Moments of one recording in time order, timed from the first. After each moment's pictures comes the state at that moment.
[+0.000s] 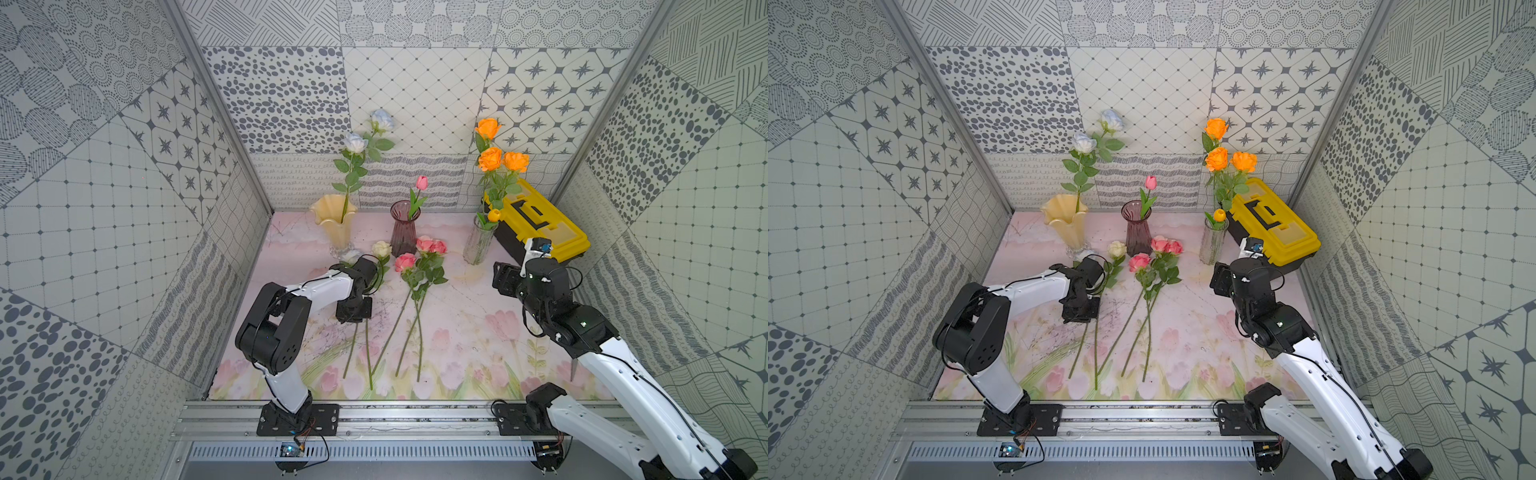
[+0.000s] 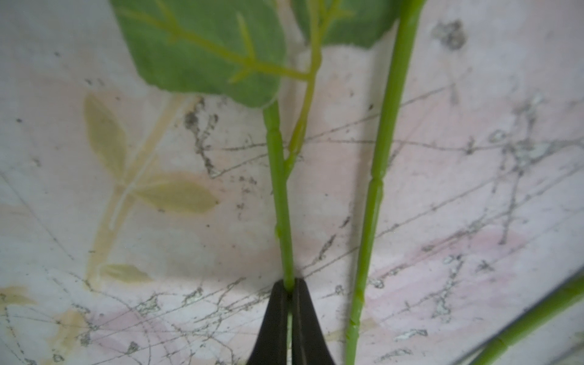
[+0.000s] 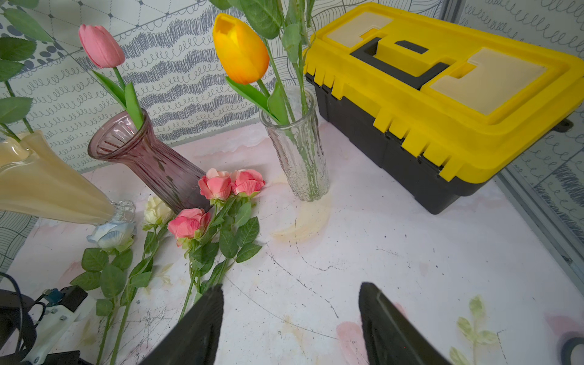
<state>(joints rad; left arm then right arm) -0.42 1.77 1.06 -0.82 -0.02 -0.44 0.48 0.86 0.93 -0.59 0.39 0.49</state>
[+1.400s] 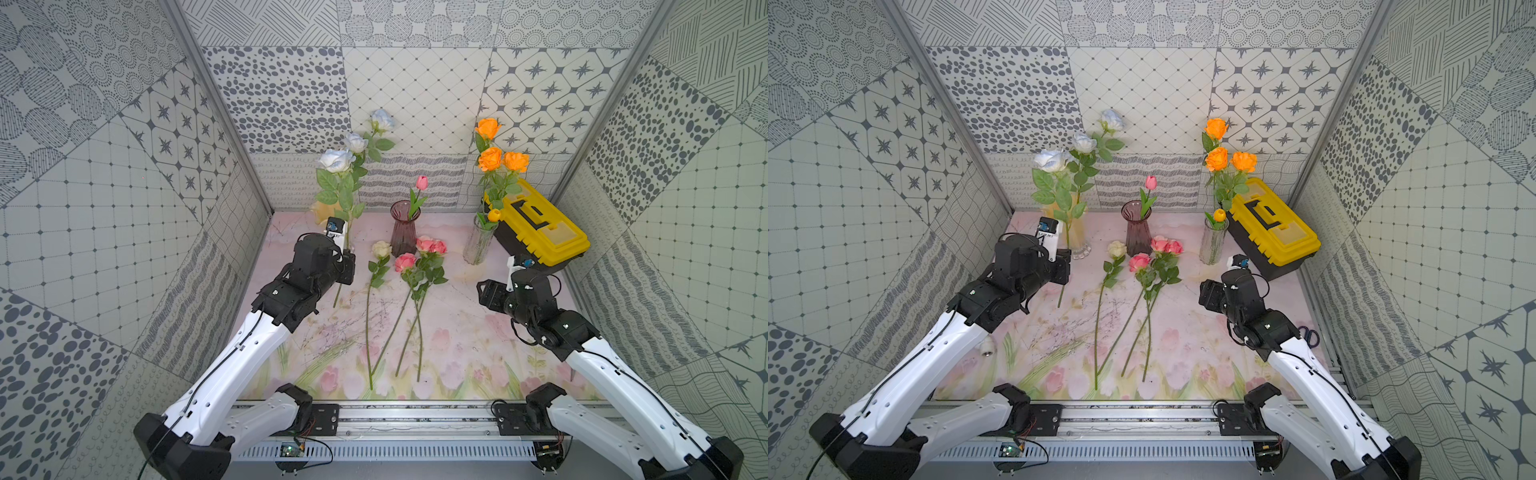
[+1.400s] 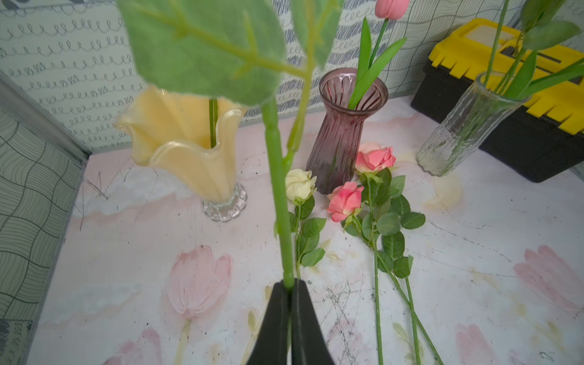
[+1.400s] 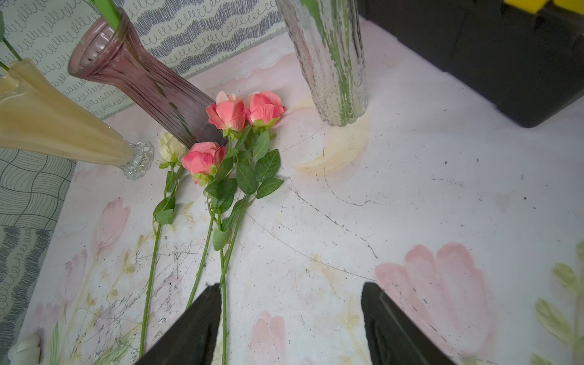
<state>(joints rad) -0.42 1.07 1.15 -0.54 -0.19 -0.06 0.48 0.87 0.78 -0.56 0.18 0.62</state>
